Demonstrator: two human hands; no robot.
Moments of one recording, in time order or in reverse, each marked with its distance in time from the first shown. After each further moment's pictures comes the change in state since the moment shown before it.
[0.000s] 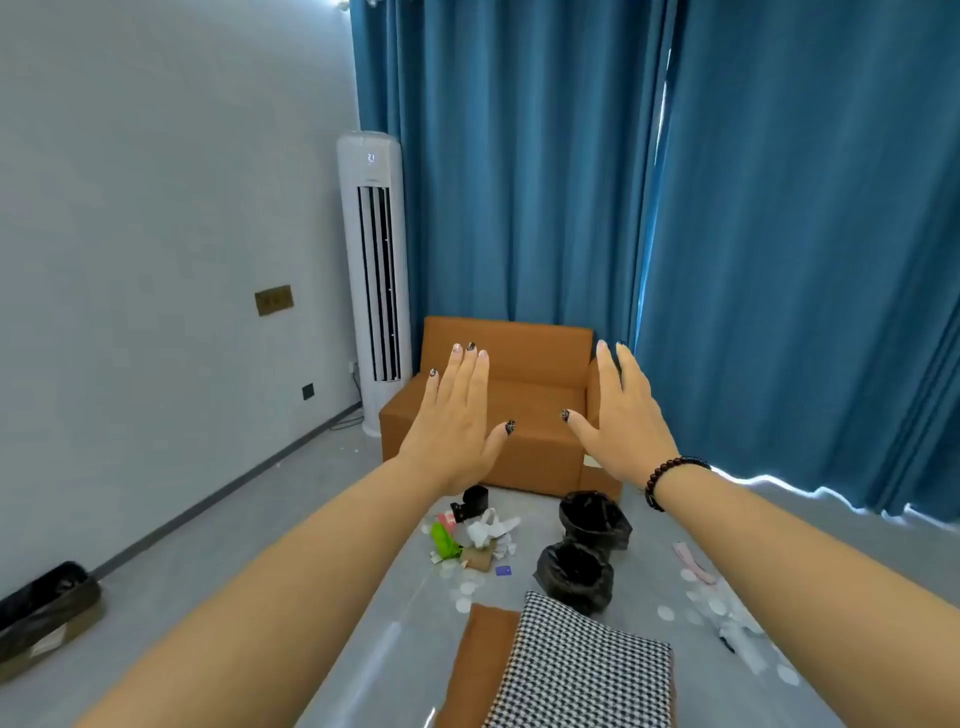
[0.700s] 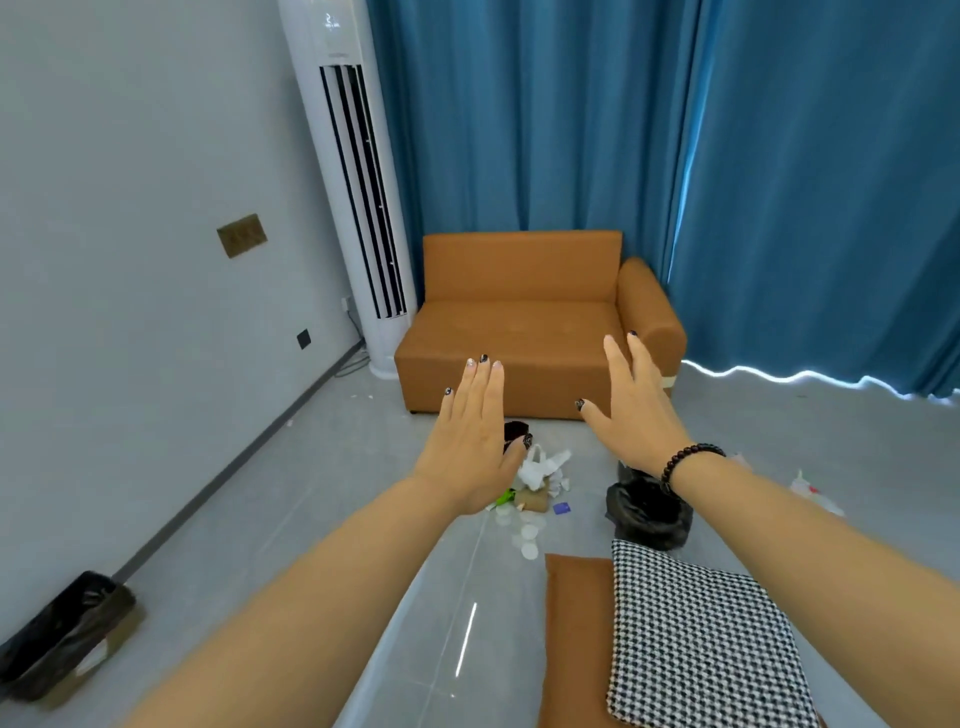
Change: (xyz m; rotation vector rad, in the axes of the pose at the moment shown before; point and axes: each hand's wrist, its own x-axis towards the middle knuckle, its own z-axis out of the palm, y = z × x) left_hand 0.049 -0.274 0.116 -0.162 -0.273 0.020; right_hand 0.129 -0.115 0.254 0.068 -0.176 0.205
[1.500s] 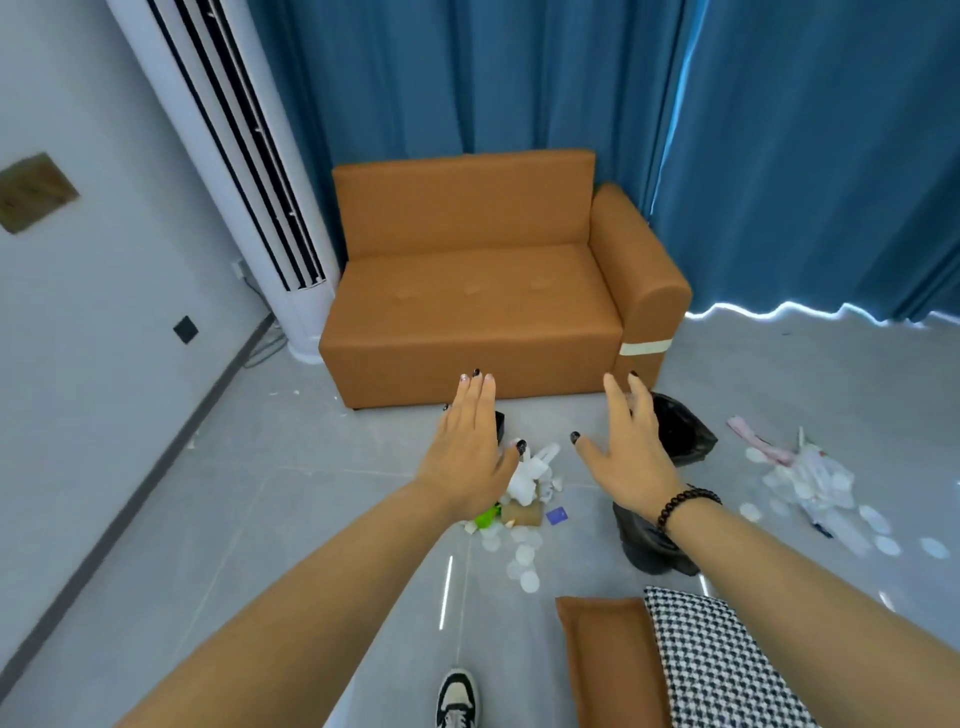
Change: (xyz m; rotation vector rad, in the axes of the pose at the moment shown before) left_hand 0.337 -0.222 0.164 -0.213 -0.253 0.057; right_hand 0.292 0.071 0.227 0.153 -0.161 0.361
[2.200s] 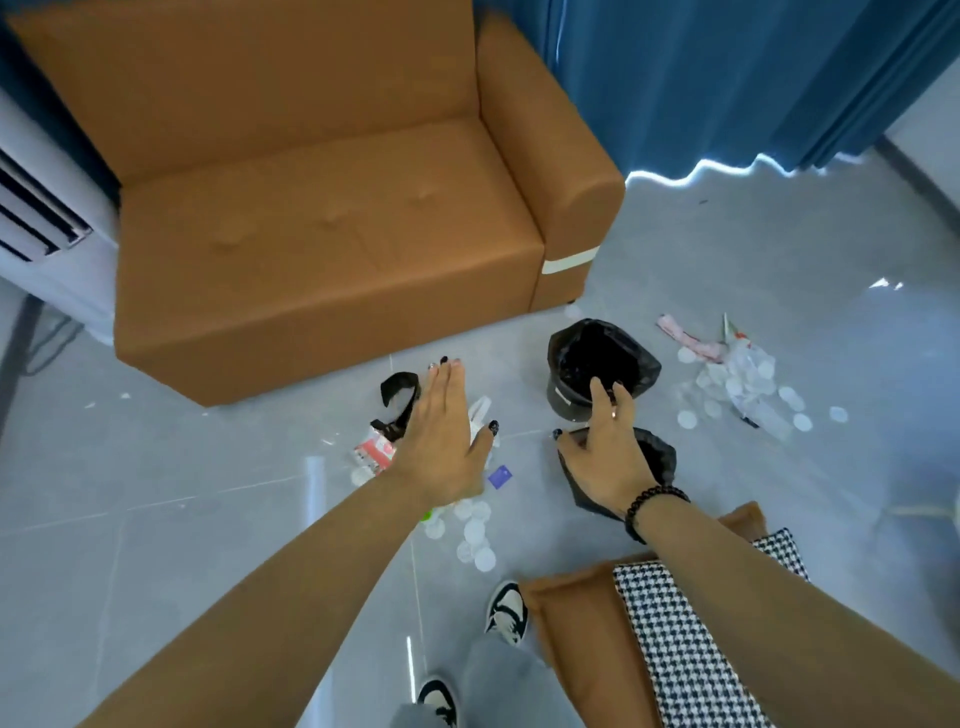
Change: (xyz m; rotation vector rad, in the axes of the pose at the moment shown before) left_hand 0.302 -0.084 0.128 -0.182 -0.318 0.023; right_hand 0.230 0.126 0.071 0.137 -0.115 0.511
